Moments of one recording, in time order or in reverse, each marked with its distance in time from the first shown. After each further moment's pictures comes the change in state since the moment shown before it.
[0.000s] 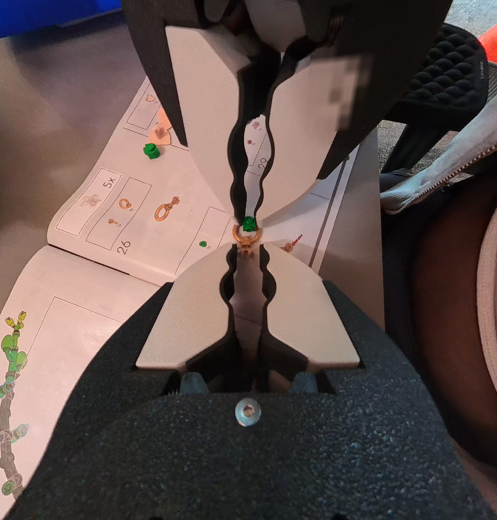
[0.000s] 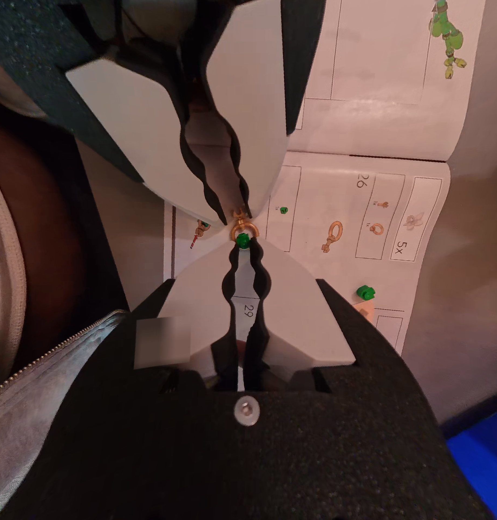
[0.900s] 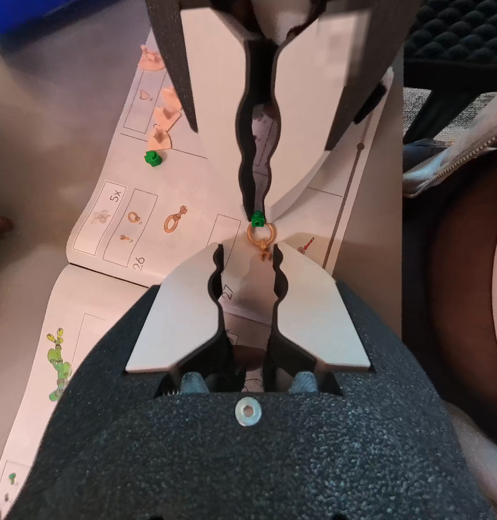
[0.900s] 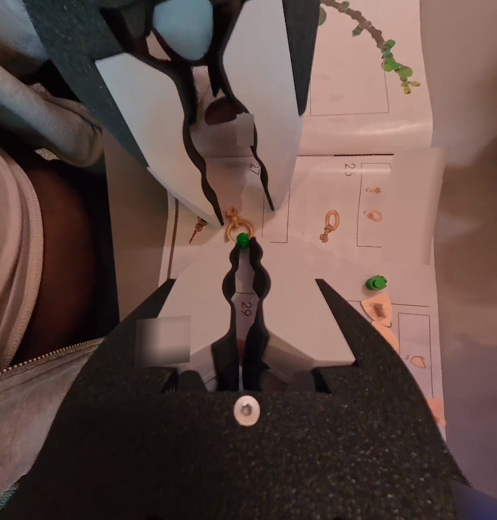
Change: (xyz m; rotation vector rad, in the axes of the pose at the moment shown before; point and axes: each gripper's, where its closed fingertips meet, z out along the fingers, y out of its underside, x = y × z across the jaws) left arm -0.008 -0.003 0.002 -0.152 -0.015 0.075; right arm 0.004 0.007 -0.005 0.343 -0.072 0.043
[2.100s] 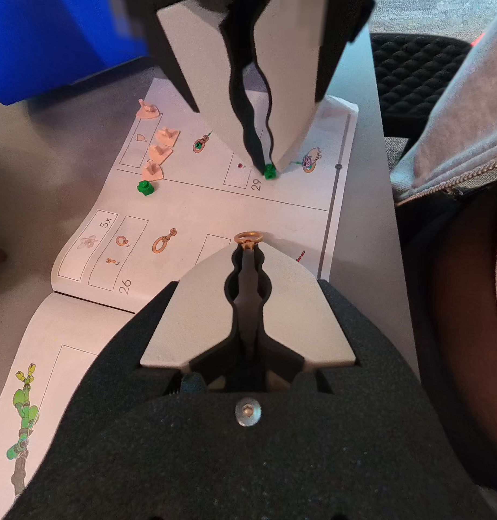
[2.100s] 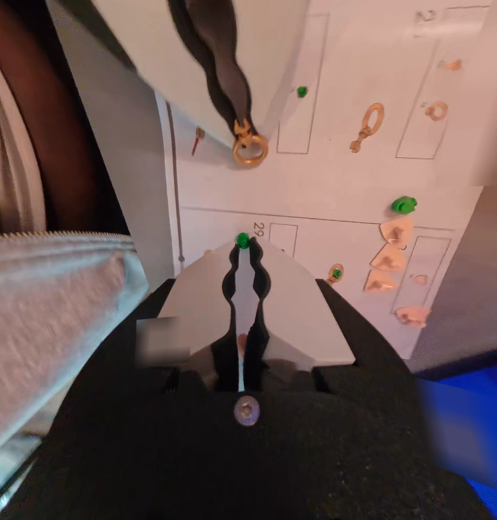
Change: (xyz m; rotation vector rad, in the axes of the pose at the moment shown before) left arm 0.003 -0.018 0.010 0.204 0.001 0.006; right arm 0.002 0.042 -0.037 -0.543 -0.077 0.011
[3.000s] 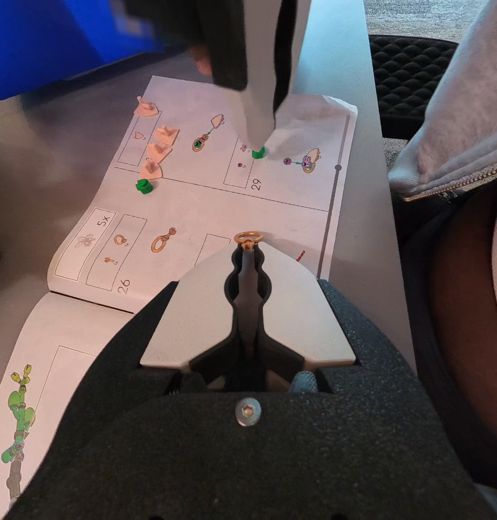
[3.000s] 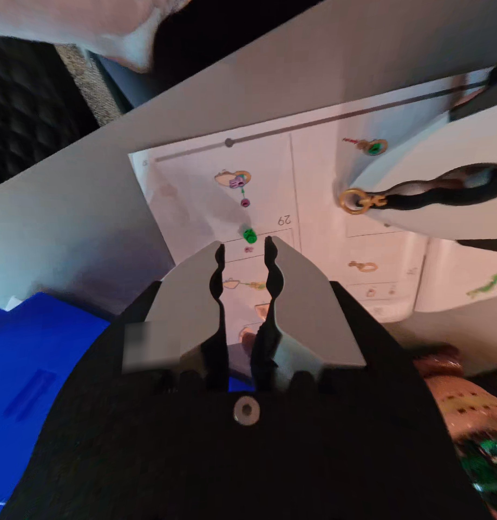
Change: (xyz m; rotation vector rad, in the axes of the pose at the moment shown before) left arm -0.001 0.001 0.001 -0.002 0.013 -0.012; right arm 0.011 0.008 -0.016 -0.169 0.022 -1.342
